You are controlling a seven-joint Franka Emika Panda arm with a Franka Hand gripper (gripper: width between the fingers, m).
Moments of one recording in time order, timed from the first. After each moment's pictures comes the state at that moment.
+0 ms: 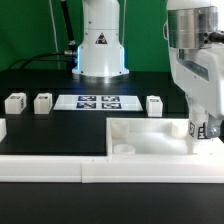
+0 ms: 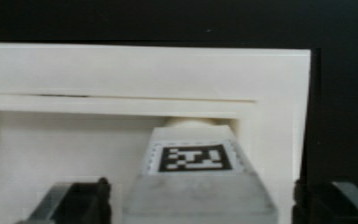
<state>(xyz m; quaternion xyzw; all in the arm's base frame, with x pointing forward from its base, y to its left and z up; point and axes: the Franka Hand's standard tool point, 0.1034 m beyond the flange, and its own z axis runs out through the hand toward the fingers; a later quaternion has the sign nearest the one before) 0.630 0.118 0.066 -0.73 0.68 0.04 0.06</state>
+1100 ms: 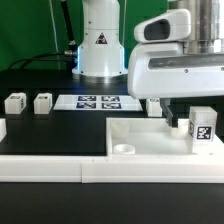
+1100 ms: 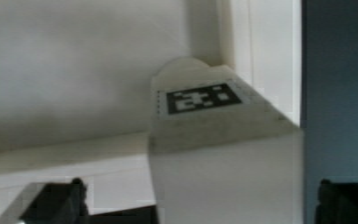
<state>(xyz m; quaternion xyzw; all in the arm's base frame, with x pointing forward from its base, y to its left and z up) 0.640 0.112 0.071 -1.00 0.03 -0.02 0.05</state>
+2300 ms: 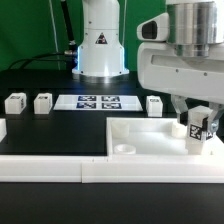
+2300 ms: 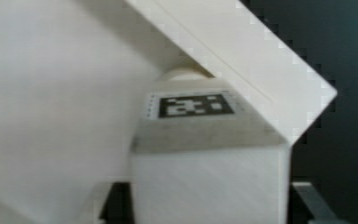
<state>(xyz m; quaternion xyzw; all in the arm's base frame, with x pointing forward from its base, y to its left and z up) 0.636 0.106 0.069 -0.86 0.51 0.00 0.04</state>
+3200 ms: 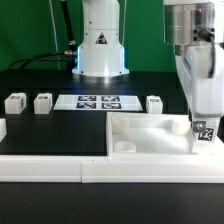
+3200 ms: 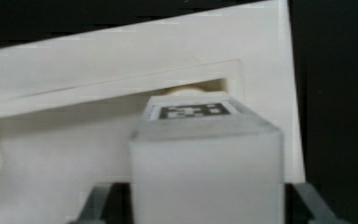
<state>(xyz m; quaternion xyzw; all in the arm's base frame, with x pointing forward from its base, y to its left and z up) 0.631 0.107 0.069 -0.62 0.78 0.03 0.04</state>
